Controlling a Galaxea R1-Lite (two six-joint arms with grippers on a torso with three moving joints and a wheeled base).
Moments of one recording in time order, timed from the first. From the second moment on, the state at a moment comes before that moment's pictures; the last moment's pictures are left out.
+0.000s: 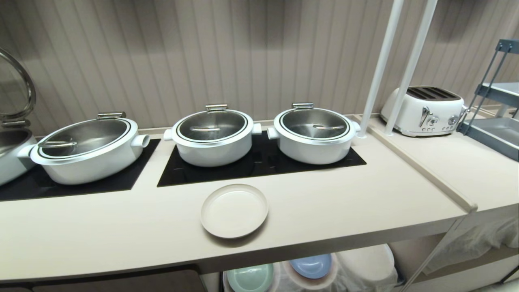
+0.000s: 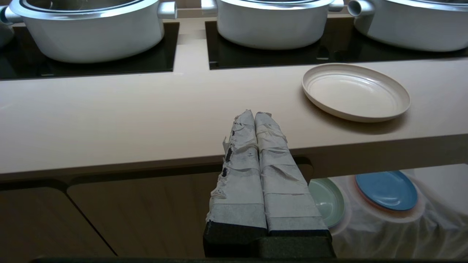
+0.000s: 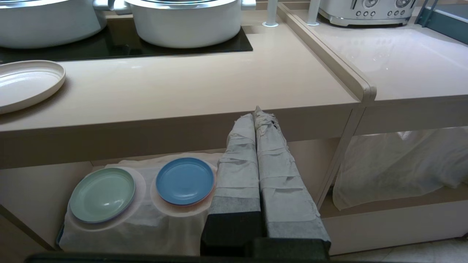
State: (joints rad) left arm 0.00 0.00 0.00 0.00 0.01 -0.02; right arm 0.00 0.00 0.00 0.00 0.00 -0.01
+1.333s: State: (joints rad) left arm 0.00 0.00 0.00 0.00 0.01 -0.02; right arm 0.00 0.00 0.00 0.00 0.00 -0.01
